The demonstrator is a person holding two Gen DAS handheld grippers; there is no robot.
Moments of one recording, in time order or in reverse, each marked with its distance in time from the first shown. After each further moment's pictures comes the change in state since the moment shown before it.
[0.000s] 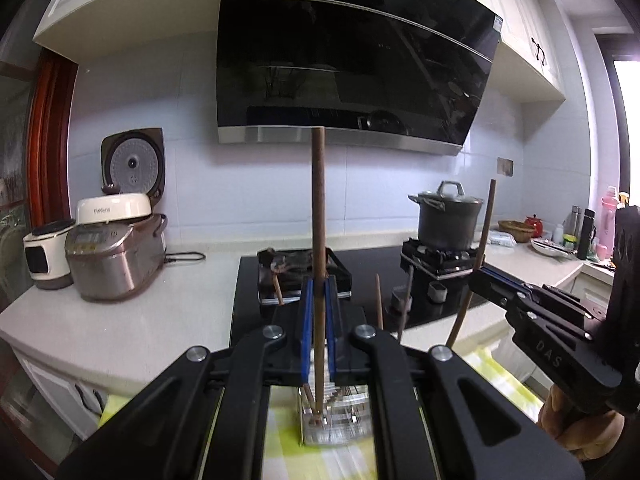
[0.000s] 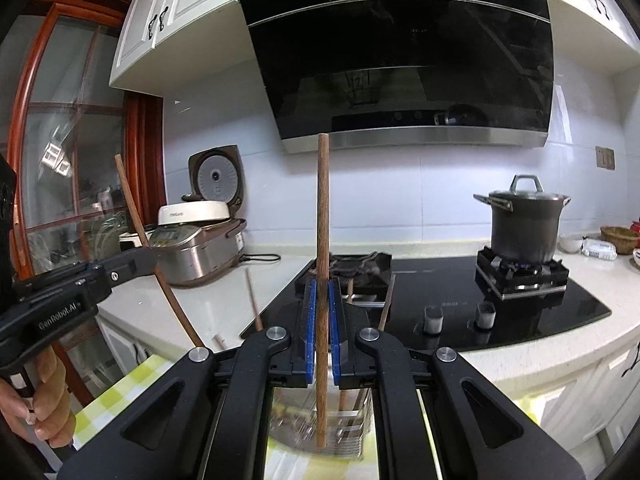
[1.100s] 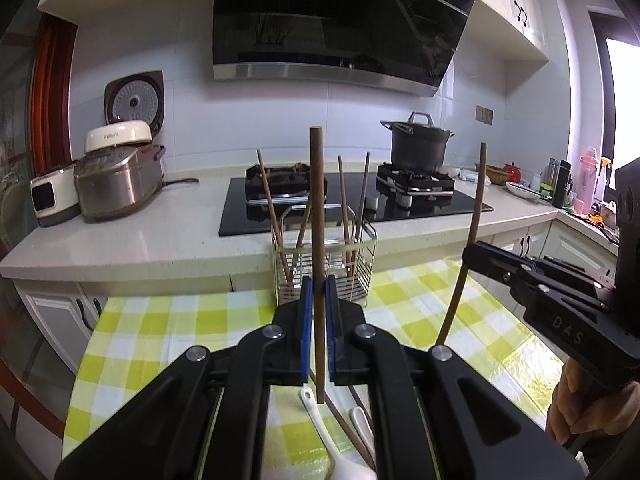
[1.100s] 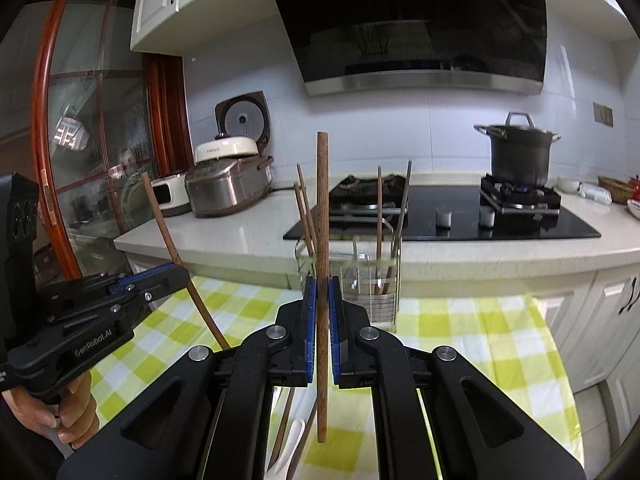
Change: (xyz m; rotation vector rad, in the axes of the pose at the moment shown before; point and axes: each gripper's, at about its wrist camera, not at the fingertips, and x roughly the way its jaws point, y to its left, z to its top) left arm -0.112 -0.028 -0.116 0.001 0.179 -0.042; right arm -0.114 0.043 -0.085 0.021 0.174 0.050
